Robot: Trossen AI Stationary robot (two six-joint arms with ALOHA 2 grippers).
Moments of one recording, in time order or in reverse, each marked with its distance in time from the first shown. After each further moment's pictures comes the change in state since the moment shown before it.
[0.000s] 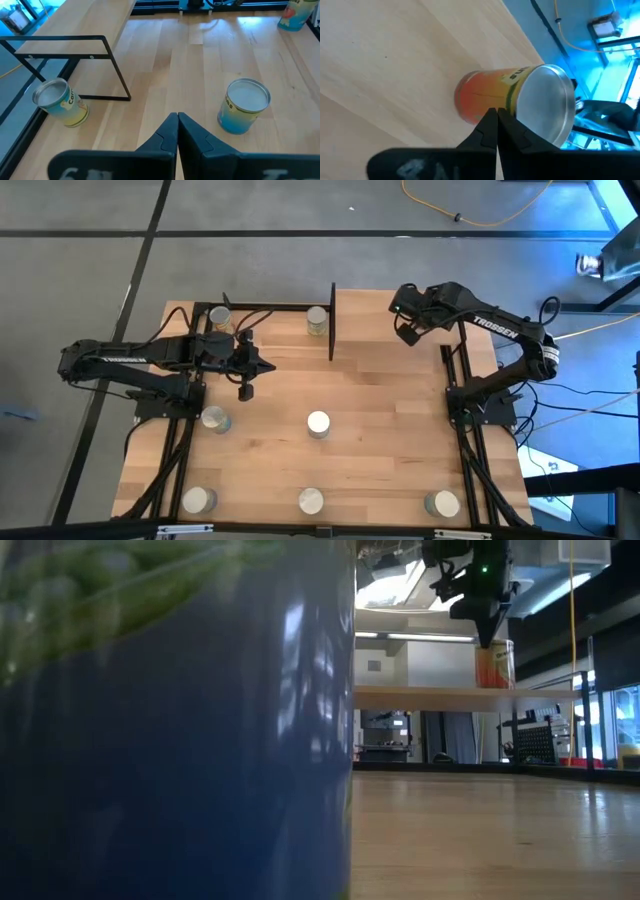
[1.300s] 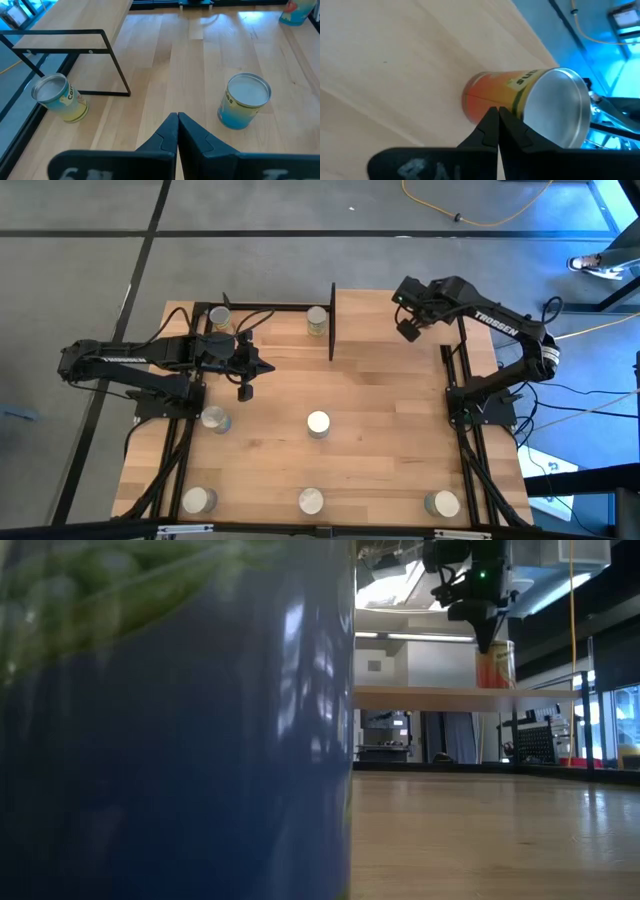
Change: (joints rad) left arm 0.000 0.000 0.000 -0.022 0.000 -0.001; right arm -0.091 0.000 0.000 0.043 -0.060 -0.061
